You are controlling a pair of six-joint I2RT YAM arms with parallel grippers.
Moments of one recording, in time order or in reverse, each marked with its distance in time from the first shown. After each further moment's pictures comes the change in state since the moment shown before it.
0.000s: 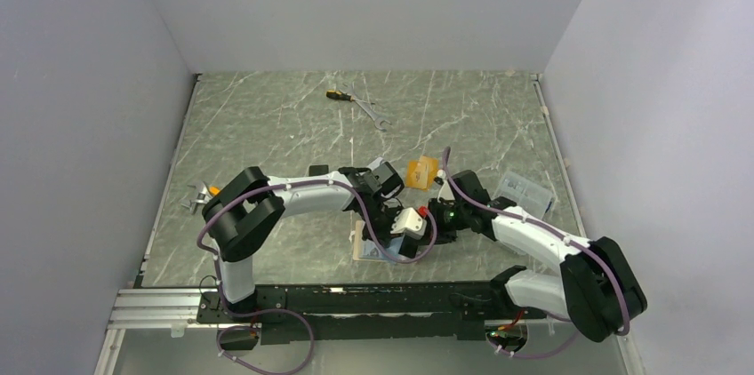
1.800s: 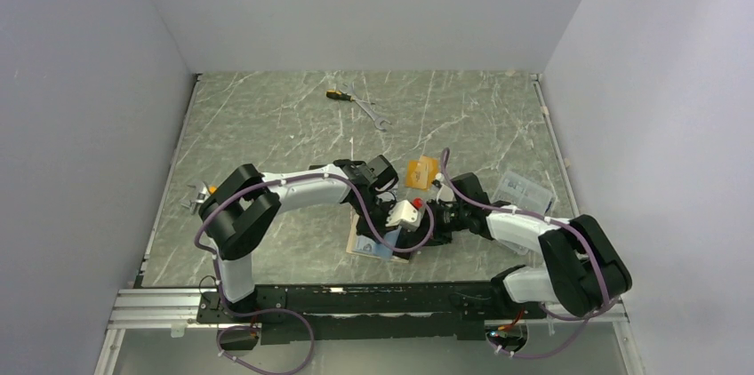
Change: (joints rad) left arm 0.043 -0.008 0.026 -0.099 -0.010 -0.005; right arm -0.067 0.123 -0.080 0.243 -0.188 0.026
